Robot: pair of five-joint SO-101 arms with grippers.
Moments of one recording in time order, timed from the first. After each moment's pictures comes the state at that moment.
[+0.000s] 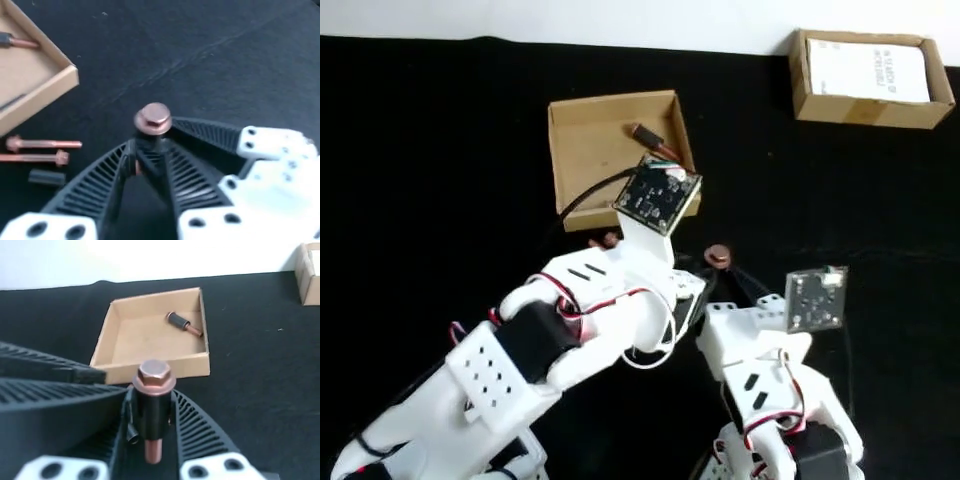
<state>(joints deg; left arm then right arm) 46.6 -44.1 29.7 61.1 19.1 -22.6 -104.0 70.2 60.5 -11.4</state>
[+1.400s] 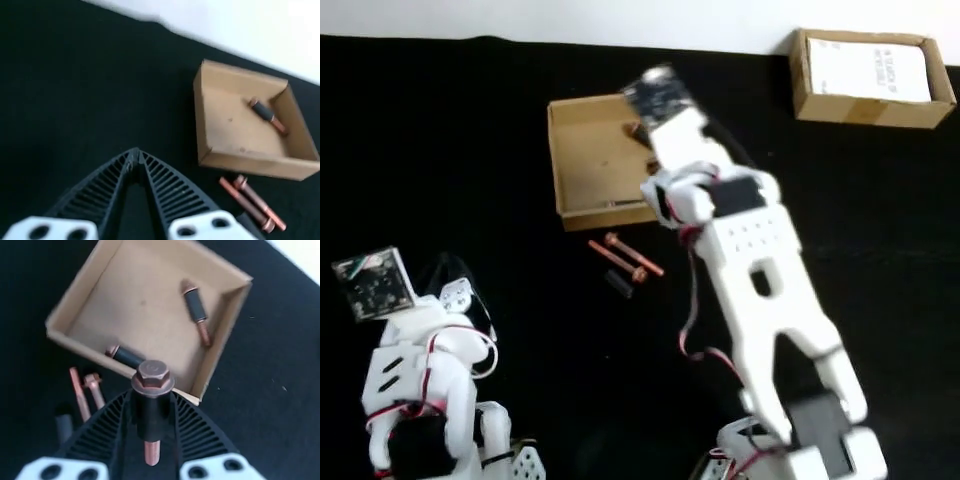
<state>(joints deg) -15.2 -103.6 72.9 63.0 11.3 -25.6 -9.4 9.2 56.7 23.5</state>
